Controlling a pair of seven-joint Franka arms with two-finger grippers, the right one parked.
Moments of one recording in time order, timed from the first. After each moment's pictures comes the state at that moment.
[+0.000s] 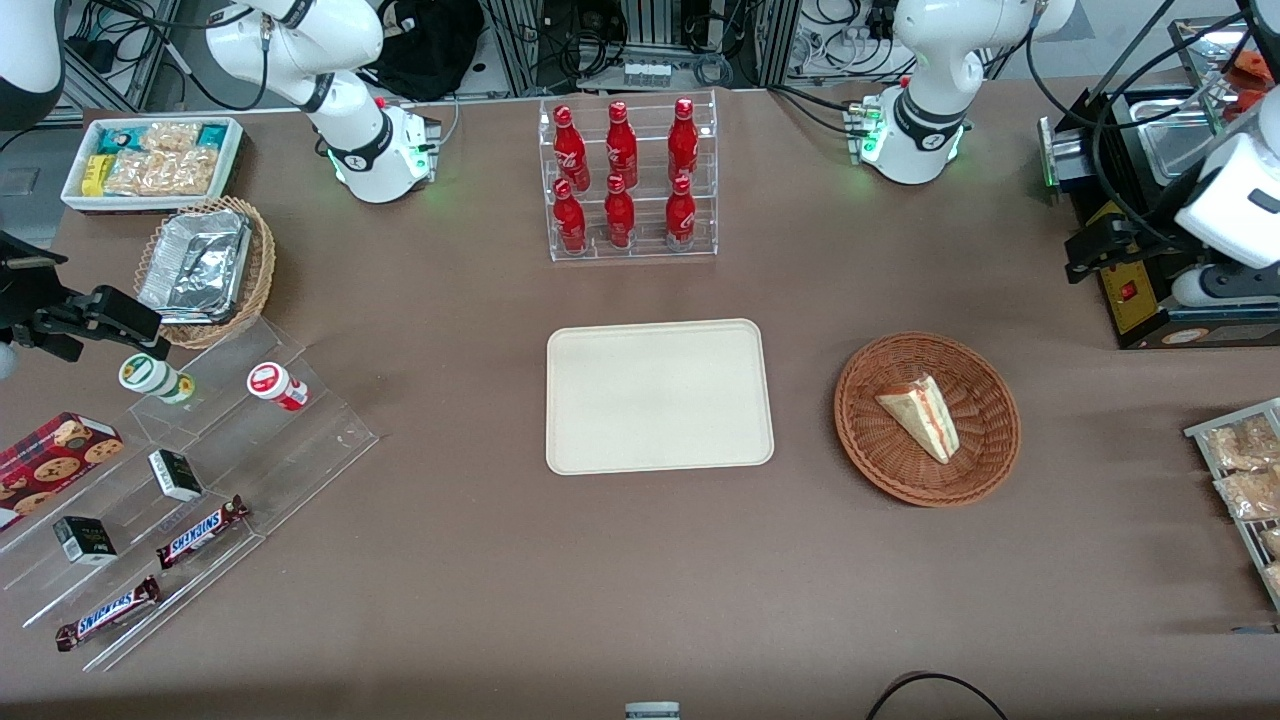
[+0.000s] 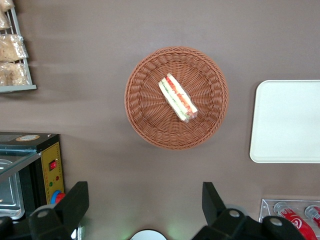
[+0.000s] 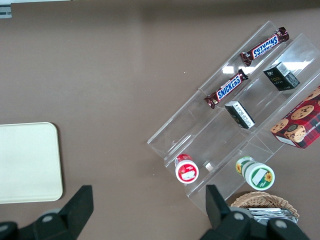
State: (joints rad) arm 0.08 0.00 -0.15 -1.52 0.03 1.45 -0.11
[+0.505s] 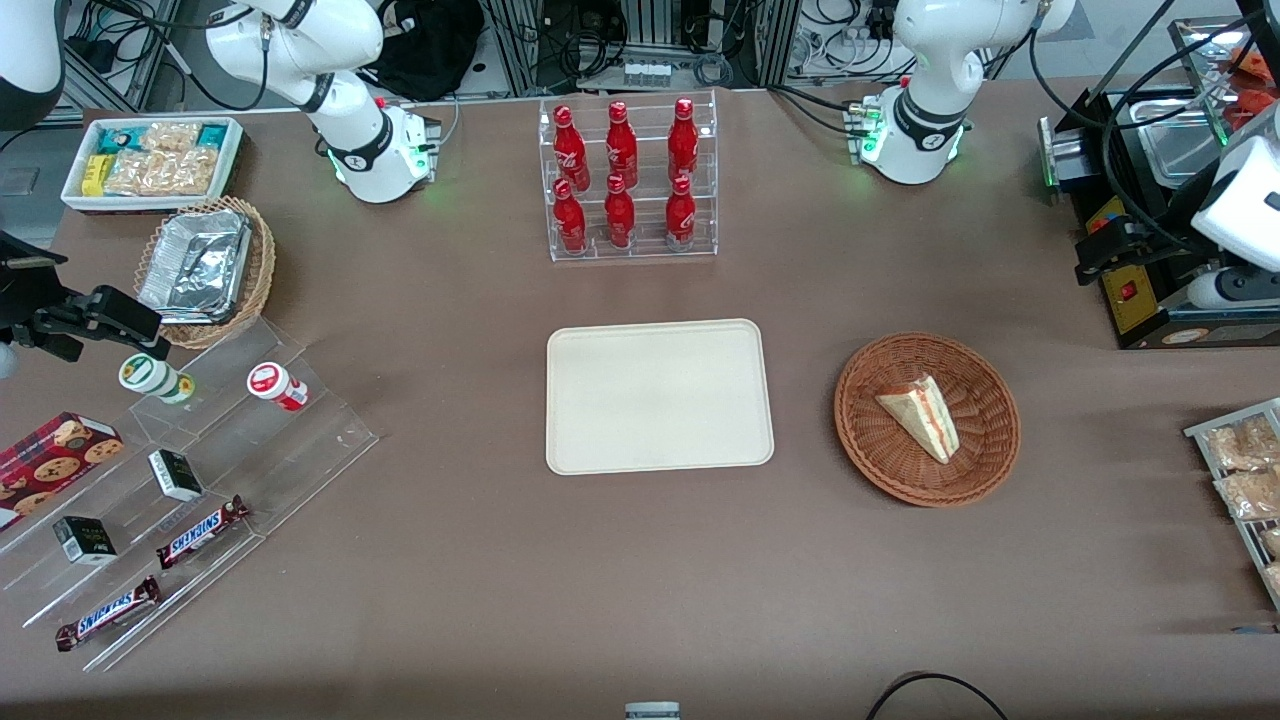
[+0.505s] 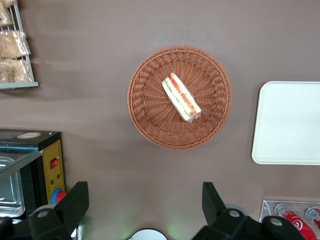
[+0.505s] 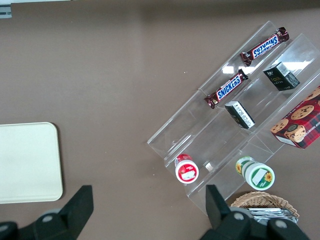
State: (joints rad) arm 0.08 0.01 -0.14 -1.53 0.03 1.45 -0.11
